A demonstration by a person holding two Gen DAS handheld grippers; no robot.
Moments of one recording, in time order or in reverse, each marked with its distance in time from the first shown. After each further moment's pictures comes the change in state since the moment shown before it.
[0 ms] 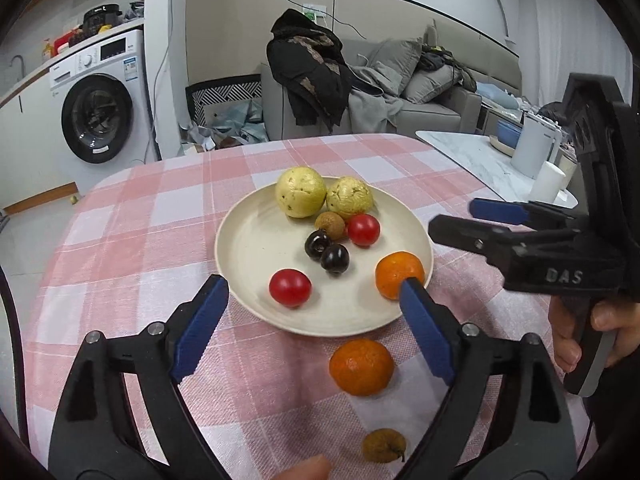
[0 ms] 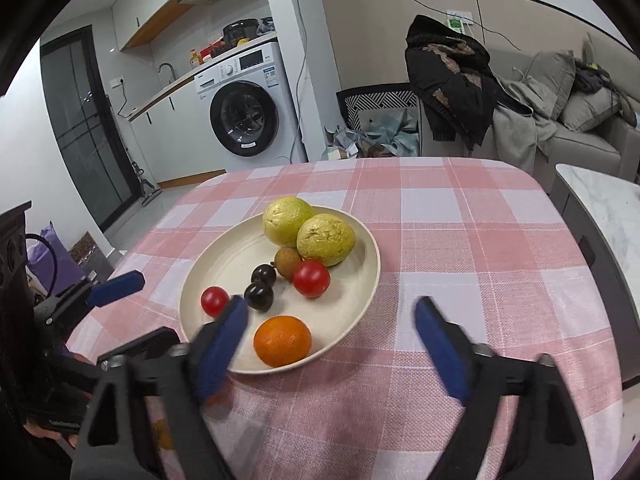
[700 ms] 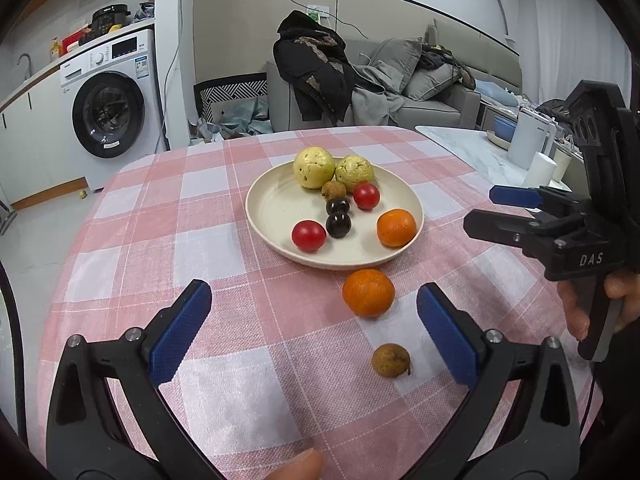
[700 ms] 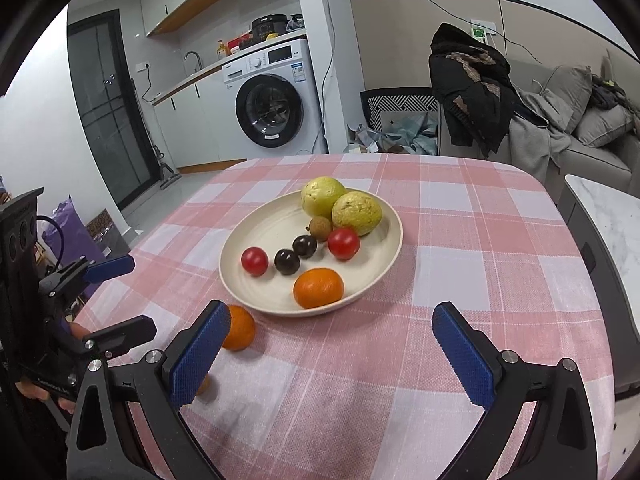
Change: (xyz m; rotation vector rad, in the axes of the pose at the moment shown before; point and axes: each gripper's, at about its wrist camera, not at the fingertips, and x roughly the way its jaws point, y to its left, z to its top) left arm -0.069 0.007 -0.041 -0.005 0.007 0.015; right arm -0.038 0.018 -0.028 -0.071 0.011 0.046
